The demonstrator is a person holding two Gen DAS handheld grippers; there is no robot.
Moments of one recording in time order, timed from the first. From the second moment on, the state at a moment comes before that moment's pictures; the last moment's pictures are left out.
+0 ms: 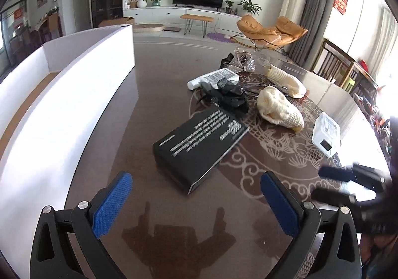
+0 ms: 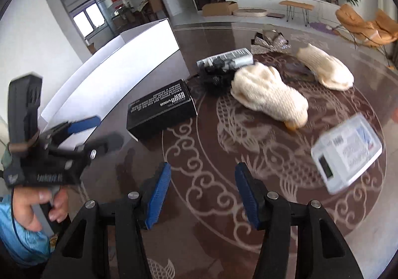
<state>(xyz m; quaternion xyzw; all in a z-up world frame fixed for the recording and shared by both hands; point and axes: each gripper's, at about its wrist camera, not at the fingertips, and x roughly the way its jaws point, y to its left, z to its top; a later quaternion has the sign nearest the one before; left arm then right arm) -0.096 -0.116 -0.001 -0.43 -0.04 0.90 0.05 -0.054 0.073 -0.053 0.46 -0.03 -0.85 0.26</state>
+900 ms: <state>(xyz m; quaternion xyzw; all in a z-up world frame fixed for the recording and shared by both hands) -0.124 -0.107 0.002 -0.45 0.05 0.88 0.18 -0.050 0.089 -0.049 0.43 -0.06 -0.87 0.22</state>
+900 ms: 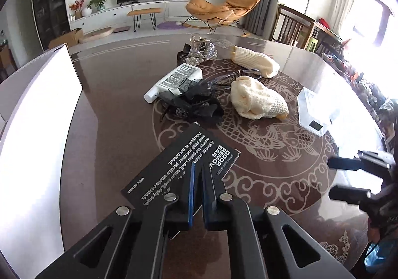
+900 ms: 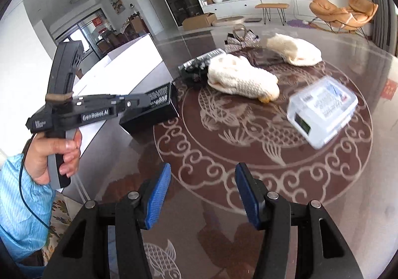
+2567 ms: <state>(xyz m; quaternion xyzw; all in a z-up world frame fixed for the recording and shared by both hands) -0.041 -0.144 -0.018 -0.41 -0.02 0.91 0.05 -0.130 0.024 -0.064 0.46 0.10 -0.84 0.26</state>
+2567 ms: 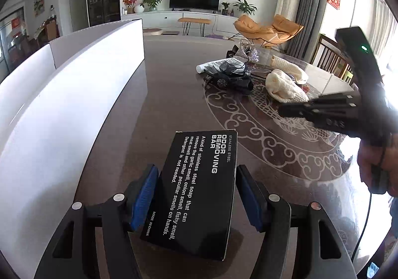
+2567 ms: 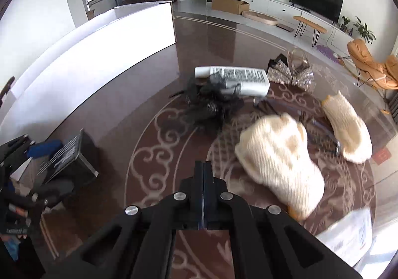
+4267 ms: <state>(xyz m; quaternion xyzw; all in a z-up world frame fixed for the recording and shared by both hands) -0.044 -0.119 -0.044 -0.43 0.02 0.90 0.03 -0.093 0.029 -0.090 0.42 0.11 -0.87 0.22</state>
